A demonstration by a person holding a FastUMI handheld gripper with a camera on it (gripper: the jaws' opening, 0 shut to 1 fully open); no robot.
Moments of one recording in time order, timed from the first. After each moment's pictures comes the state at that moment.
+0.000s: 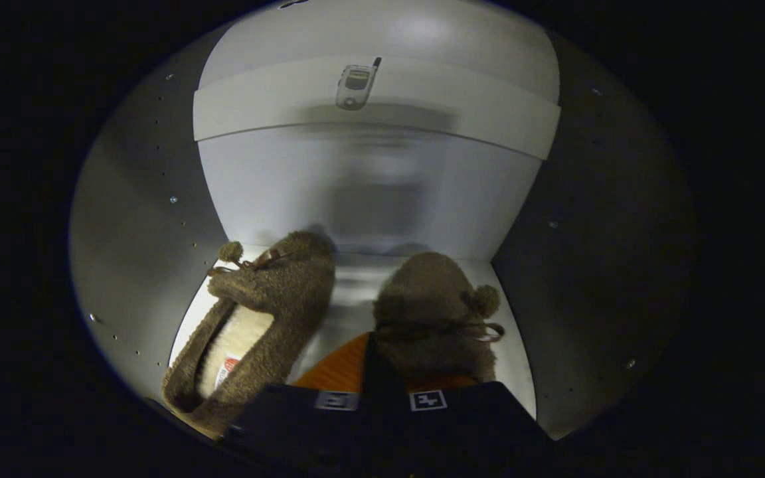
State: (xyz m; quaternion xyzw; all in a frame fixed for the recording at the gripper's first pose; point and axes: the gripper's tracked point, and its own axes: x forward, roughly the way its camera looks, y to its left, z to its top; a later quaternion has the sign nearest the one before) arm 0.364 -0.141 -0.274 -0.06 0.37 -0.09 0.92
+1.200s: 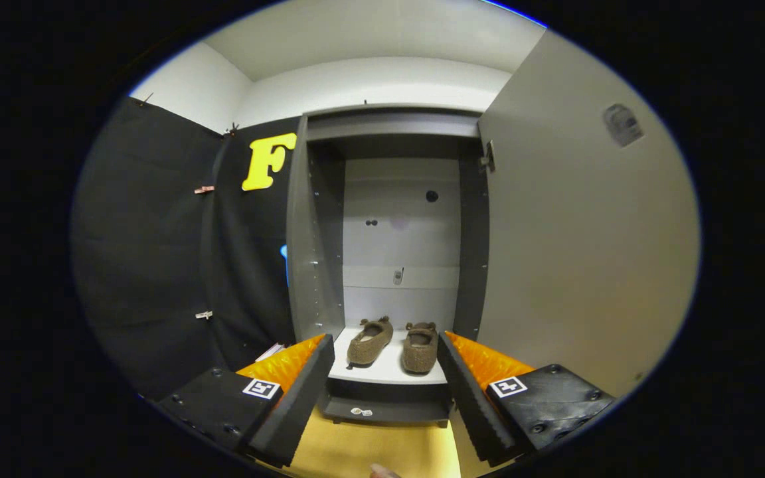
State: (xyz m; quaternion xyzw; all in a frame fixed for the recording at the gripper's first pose) arm -0.001 -0.058 -0.009 -0.03 0.03 -0.01 1.00
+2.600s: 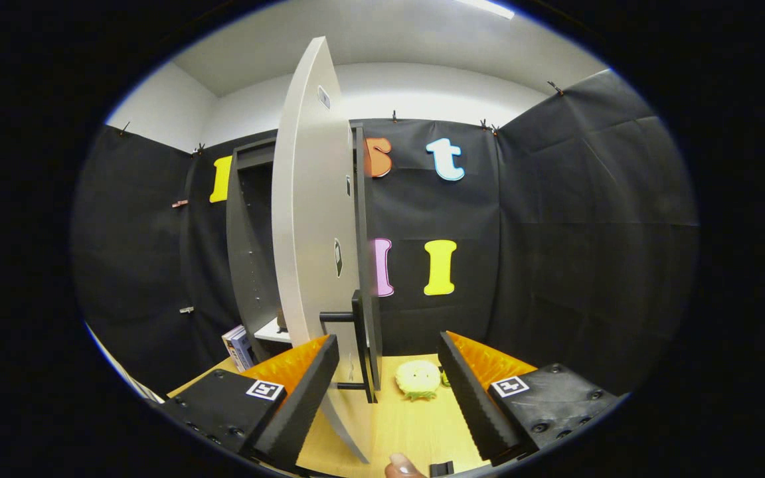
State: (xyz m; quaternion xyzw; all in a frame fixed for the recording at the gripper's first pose) arm -0.121 -0.284 -0.016 0.00 0.05 -0.05 1.00
